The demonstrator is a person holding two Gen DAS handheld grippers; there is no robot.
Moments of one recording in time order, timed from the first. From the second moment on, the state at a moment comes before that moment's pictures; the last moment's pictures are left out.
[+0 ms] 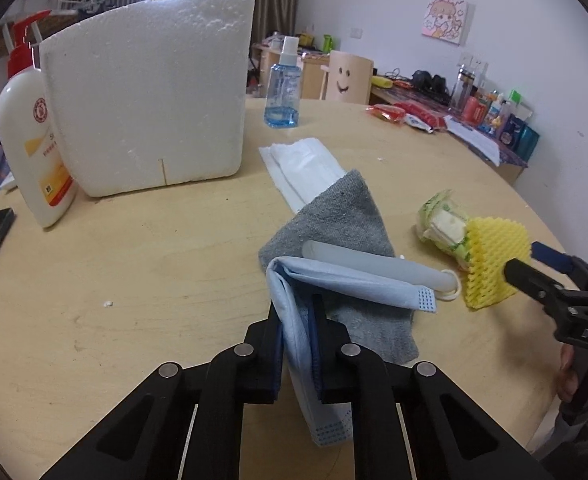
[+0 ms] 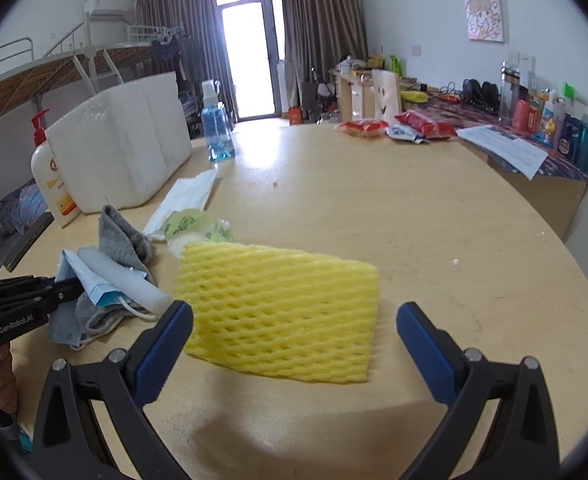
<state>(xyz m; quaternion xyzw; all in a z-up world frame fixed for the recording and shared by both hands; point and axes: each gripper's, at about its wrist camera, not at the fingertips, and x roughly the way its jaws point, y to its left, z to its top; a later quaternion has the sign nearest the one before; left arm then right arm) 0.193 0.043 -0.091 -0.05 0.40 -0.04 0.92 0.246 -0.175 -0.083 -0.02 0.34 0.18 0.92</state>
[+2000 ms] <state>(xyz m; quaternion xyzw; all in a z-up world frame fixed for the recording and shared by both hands) 0.059 0.034 0.033 -0.01 0.17 -0.04 0.98 0.112 -0.208 0.019 0.04 0.15 0.23 0.96</state>
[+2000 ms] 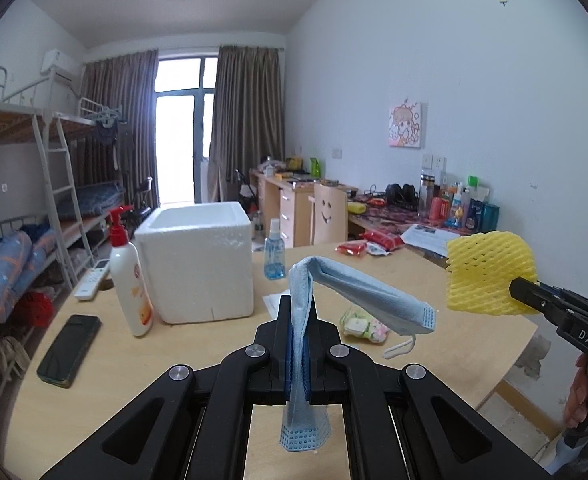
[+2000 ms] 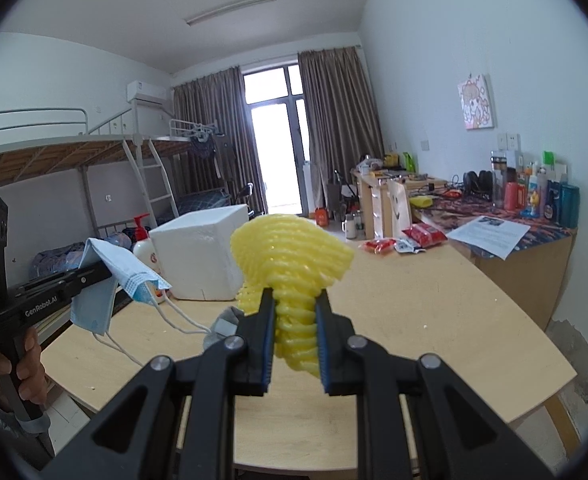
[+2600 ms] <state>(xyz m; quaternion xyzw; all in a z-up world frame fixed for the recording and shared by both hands) 0.011 0.072 0.046 0.00 0.13 0.06 0.99 0.103 -0.159 0.028 0.03 0.12 0.31 0.94</state>
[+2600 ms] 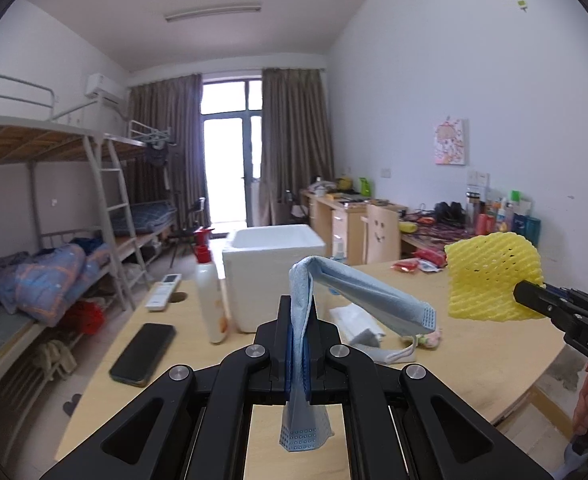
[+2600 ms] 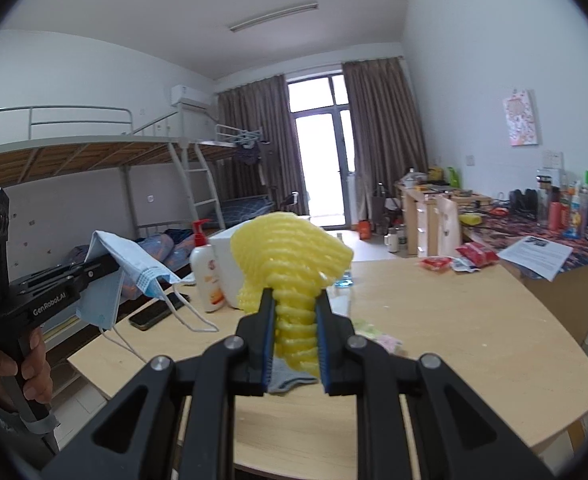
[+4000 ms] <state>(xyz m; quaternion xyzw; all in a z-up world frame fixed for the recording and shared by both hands) 0.057 0.118 0.066 -0.01 0.14 0.11 0.98 0.155 -0.085 0.053 -0.01 0.13 0.37 0.92</state>
